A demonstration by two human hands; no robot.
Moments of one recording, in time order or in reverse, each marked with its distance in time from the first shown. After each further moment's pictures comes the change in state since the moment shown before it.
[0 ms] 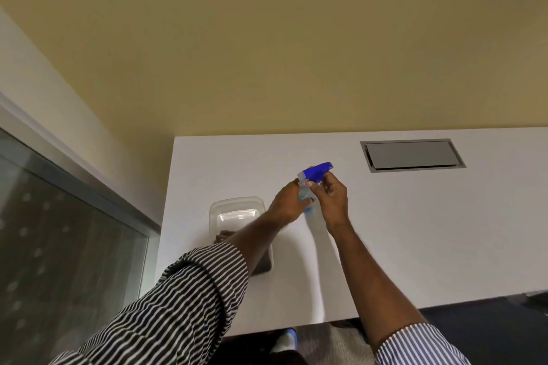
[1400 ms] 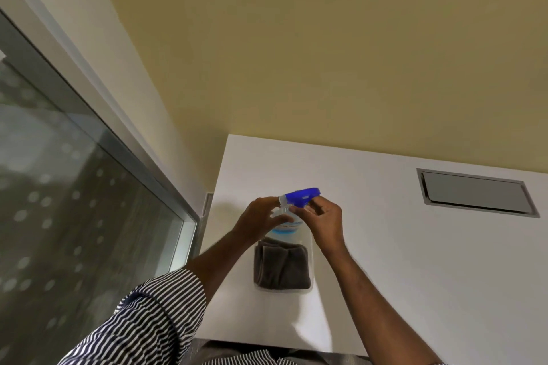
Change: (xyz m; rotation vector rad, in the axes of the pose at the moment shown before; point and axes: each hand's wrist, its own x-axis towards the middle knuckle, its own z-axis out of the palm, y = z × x) left_hand -0.056 -0.108 -0.140 0.055 0.145 0.103; right_hand -0.036 -0.026 0.117 -0.075 -0.266 0.046
